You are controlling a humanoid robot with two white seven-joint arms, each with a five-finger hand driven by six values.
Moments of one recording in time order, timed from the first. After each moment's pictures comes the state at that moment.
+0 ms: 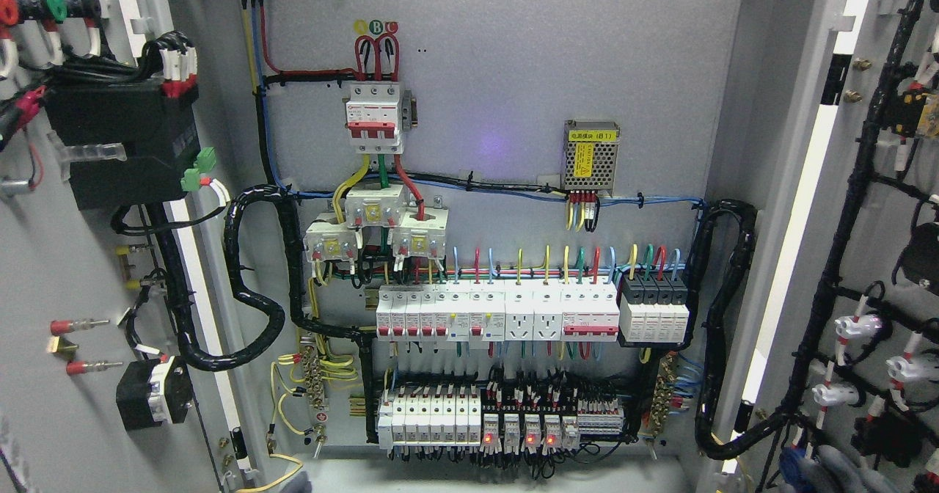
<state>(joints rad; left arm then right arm) 0.27 0.00 -0.05 -1.93 0.11 -0.77 -0.13 0.28 -0.33 -0.09 -2.07 -0.87 -0.57 0.53</state>
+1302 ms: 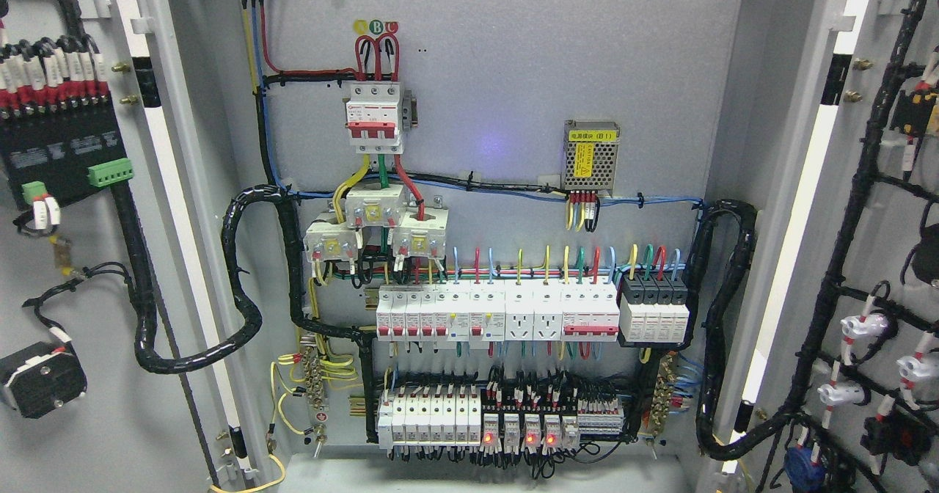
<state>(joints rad) -0.01 0.26 0.52 -1.51 0.36 -0.77 -0.13 0.31 -0.37 -0.29 -1.97 -1.02 -0.57 0.54</state>
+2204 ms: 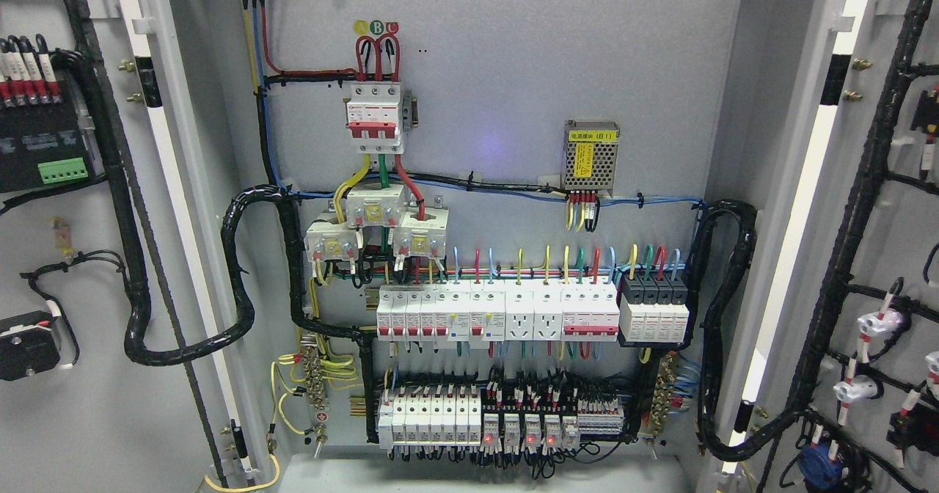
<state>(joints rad) -0.15 0.44 0.62 -1.17 0.37 -0.77 -0.12 0.35 -0.37 -0.40 -1.92 -1.12 -0.57 0.53</state>
